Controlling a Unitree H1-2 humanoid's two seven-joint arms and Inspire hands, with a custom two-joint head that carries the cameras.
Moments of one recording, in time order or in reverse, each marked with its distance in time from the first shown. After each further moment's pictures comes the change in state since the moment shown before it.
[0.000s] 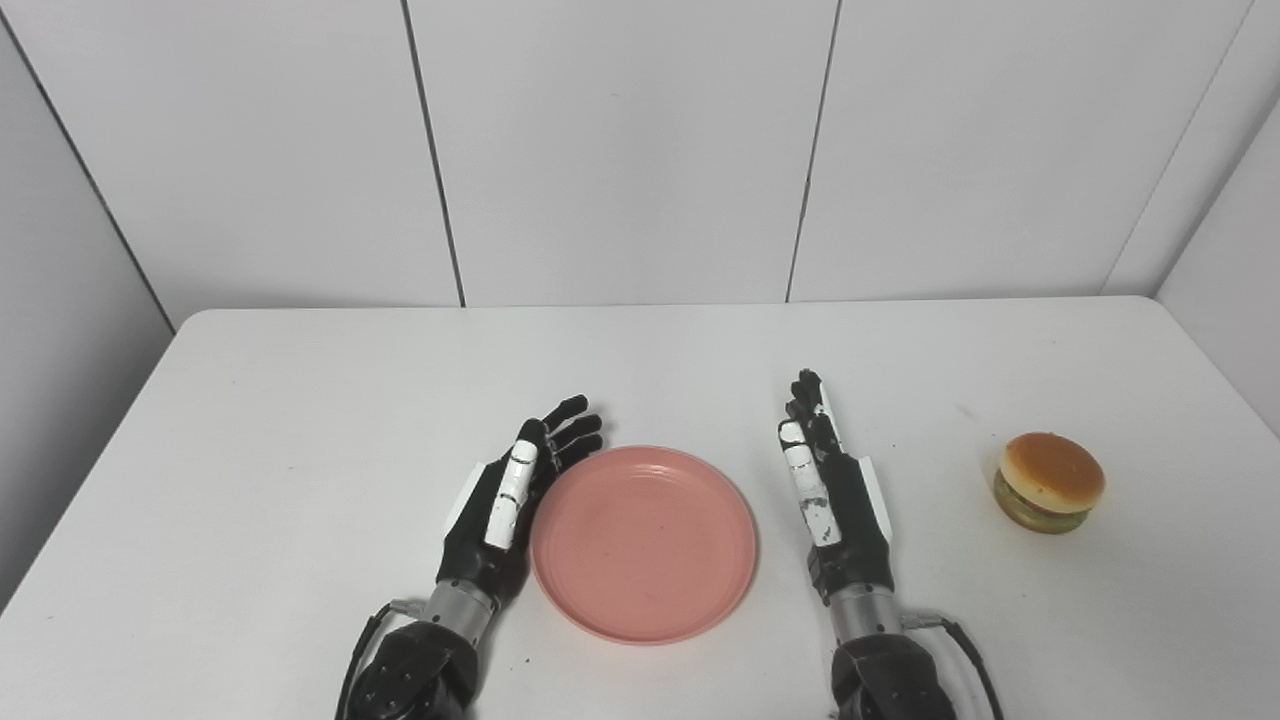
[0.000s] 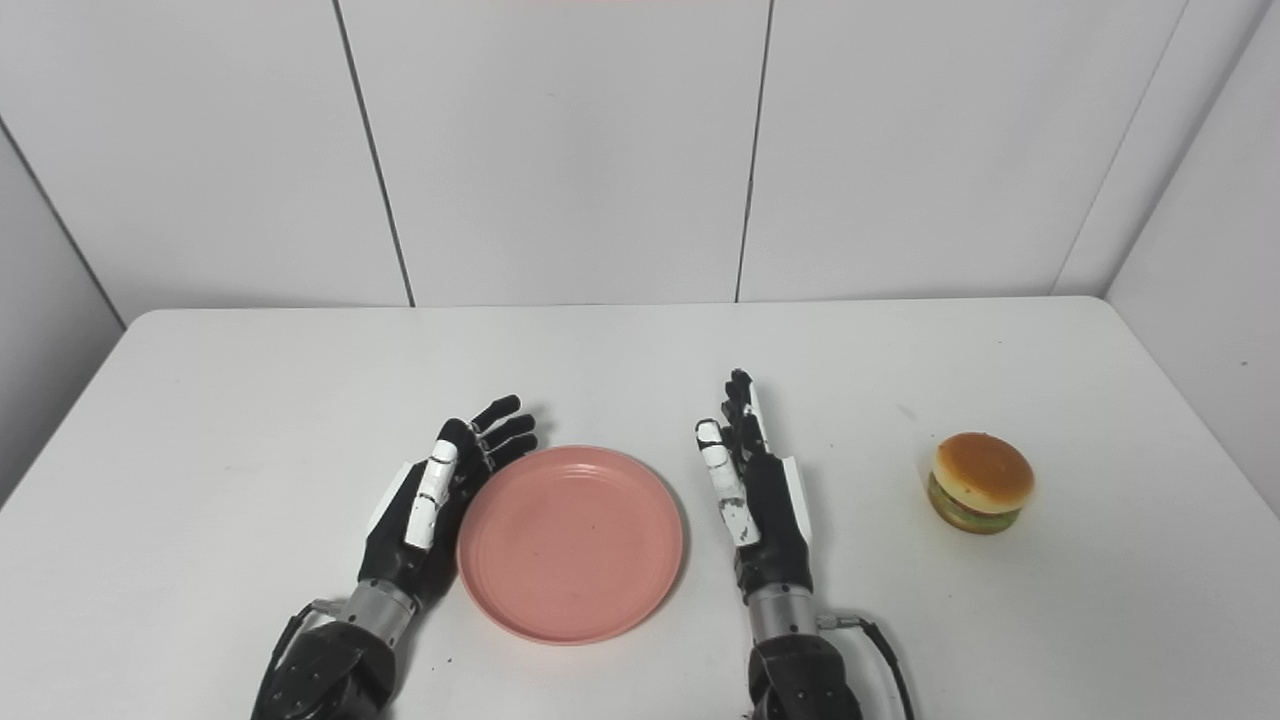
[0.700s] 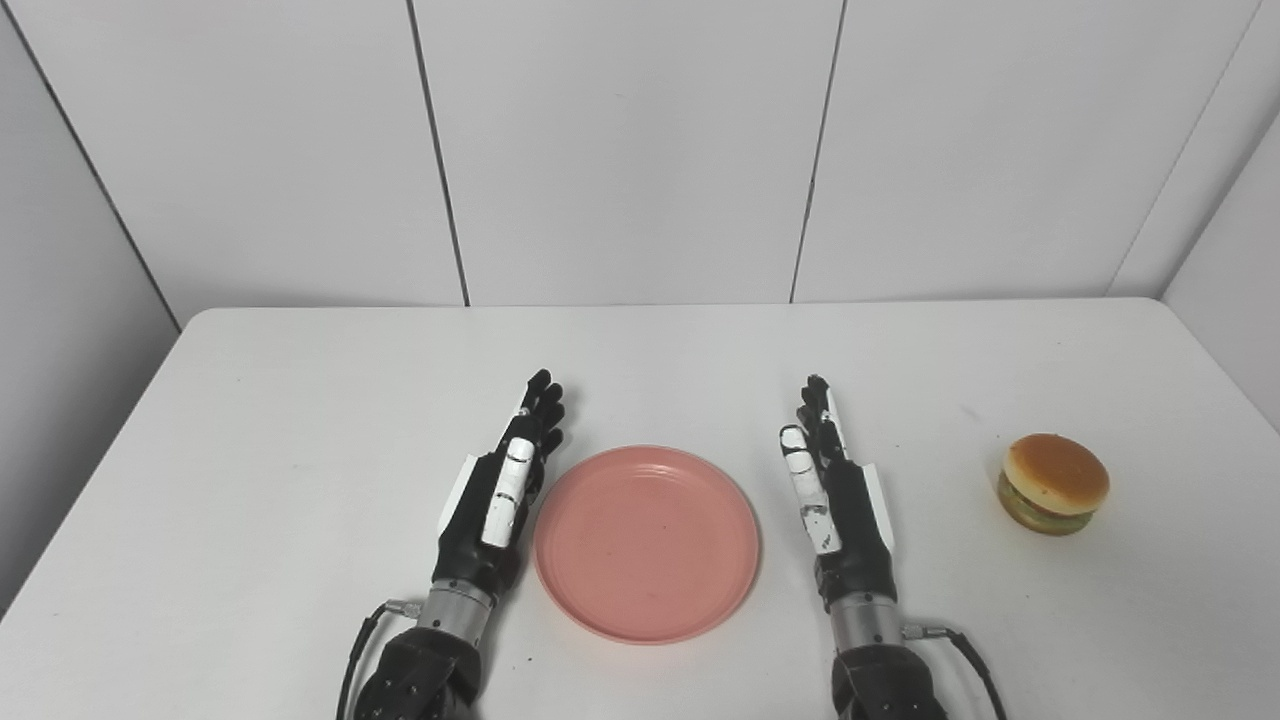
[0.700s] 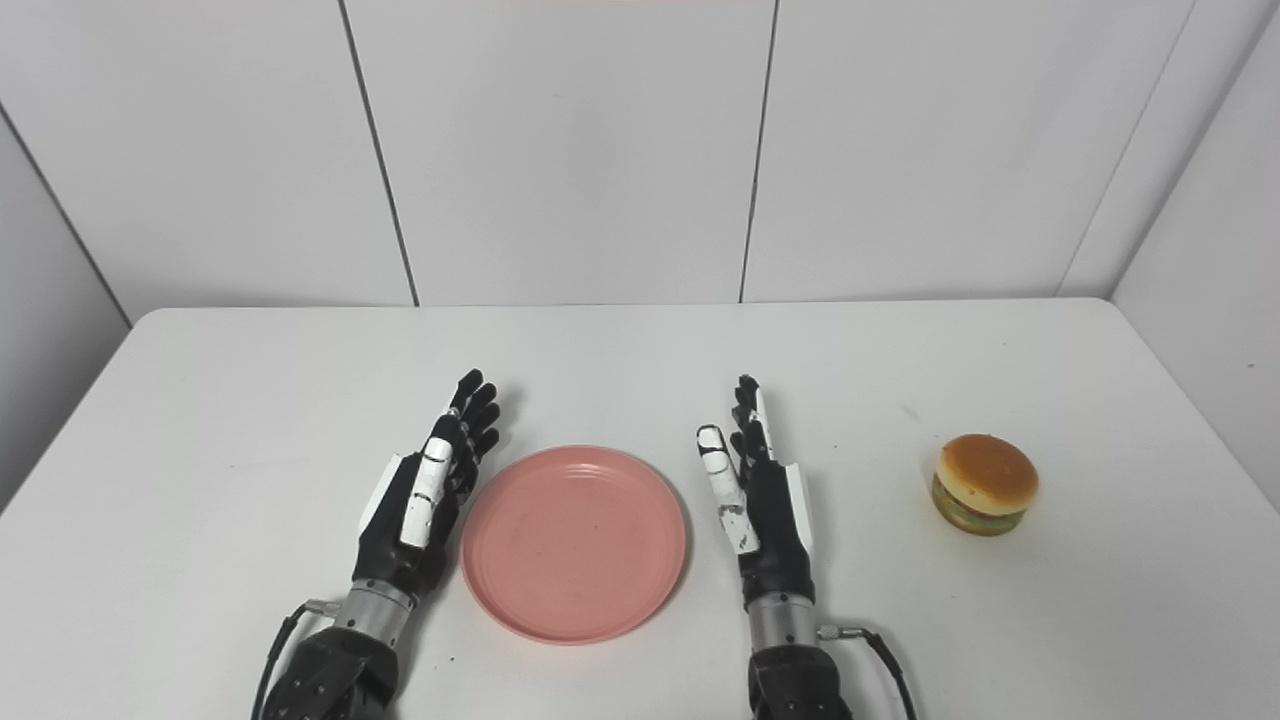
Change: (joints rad) left arm 0.025 -0.024 0.020 0.004 0.075 -0.161 0.042; right arm 0.013 -0.005 -0.005 -0.043 -0.096 0.002 -0.070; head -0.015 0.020
